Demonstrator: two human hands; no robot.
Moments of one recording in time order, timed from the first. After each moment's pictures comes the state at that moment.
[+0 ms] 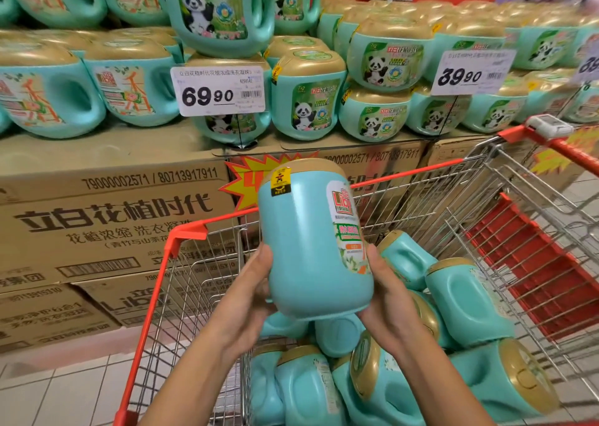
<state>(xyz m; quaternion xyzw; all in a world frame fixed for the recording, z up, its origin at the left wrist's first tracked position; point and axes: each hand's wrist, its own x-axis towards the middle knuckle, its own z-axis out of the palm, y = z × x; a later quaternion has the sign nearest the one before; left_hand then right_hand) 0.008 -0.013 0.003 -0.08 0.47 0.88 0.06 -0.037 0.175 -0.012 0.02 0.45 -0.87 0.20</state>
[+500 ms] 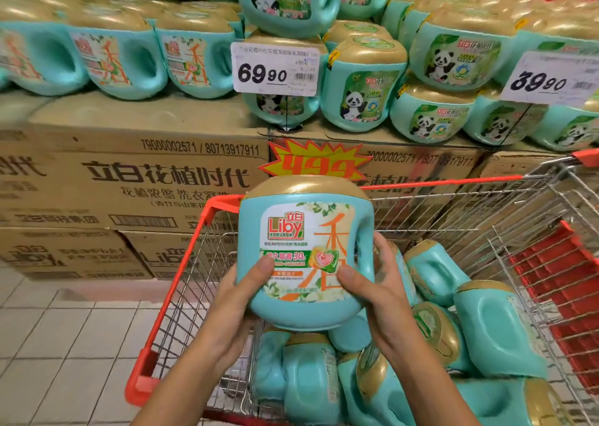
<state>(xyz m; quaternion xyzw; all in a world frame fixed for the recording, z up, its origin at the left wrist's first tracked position) 0.053 -0.025 -0.017 -0.20 0.47 0.85 -0.07 -0.035 0.151 -0.021 -0.05 0.53 -0.82 0.19</state>
